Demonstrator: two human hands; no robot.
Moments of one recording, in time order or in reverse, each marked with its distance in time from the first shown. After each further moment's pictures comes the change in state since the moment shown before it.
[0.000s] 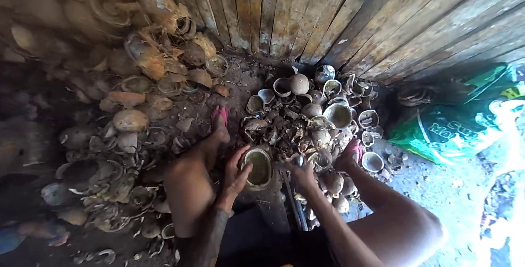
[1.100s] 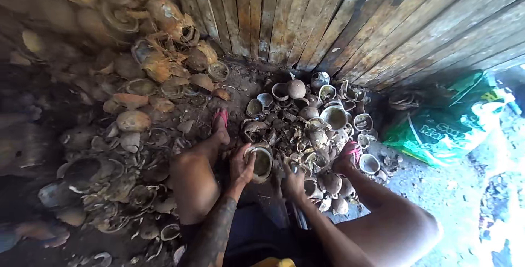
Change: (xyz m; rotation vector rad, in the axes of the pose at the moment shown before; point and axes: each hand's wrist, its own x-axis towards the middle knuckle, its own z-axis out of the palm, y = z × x) left_hand 0.007 0.006 0.017 0.164 0.143 -0.055; right_hand -0.023 0.027 0.030 0.042 0.186 -0.045
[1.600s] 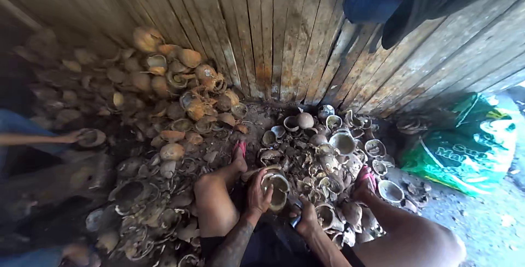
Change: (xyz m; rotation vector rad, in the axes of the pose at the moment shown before) left_hand -0.043 -0.013 0.001 0.076 0.064 0.266; right_hand -0.056 0.009 -0.013 0.996 -0.232 0.575
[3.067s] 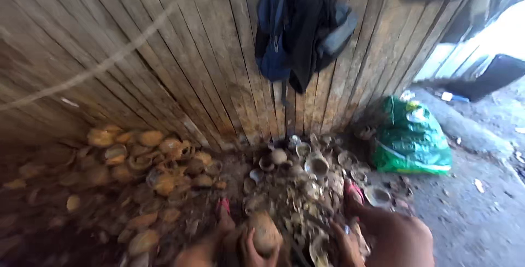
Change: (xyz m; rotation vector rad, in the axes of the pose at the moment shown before) left_hand -0.025 0.052 0.014 0.110 0.035 0.031; right_hand -0.056 -0.108 -0.059 -0.372 0.221 -0.660
